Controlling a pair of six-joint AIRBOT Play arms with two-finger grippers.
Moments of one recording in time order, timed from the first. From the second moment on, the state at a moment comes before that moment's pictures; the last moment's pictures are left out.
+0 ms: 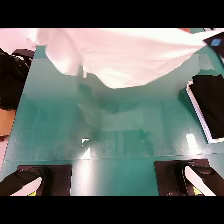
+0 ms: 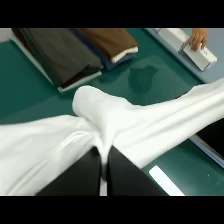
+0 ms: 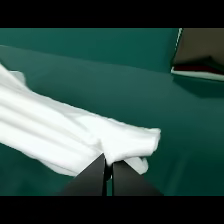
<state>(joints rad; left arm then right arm) -0.27 -1.04 1.82 1.02 -1.05 -1.41 -0.16 -0.83 1.54 -1.04 1.28 1.36</state>
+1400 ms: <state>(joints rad) -0.11 -1.51 1.55 1.14 -1.22 -1.39 -0.05 -1.25 1.29 -1.20 1.26 1.48</state>
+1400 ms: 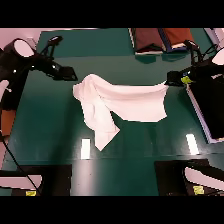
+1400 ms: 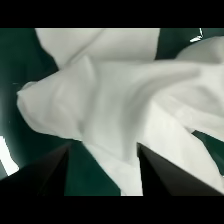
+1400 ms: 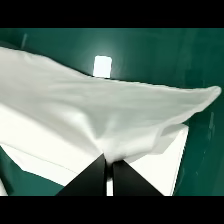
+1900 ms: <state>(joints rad) -0.04 -1.60 1.32 1.02 -1.00 -1.39 -0.05 -1.25 1.29 -1.21 1.26 1.48</state>
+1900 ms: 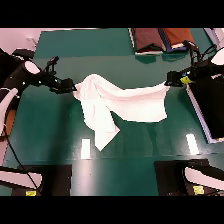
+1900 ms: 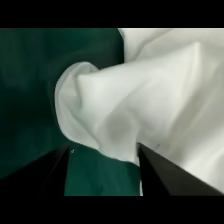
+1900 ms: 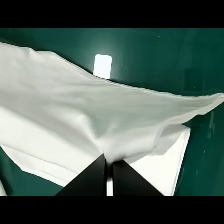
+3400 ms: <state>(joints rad) 0.02 -0.77 1.94 1.12 -1.00 -1.35 -0.05 -0.82 1.86 -1.39 1.39 1.50</state>
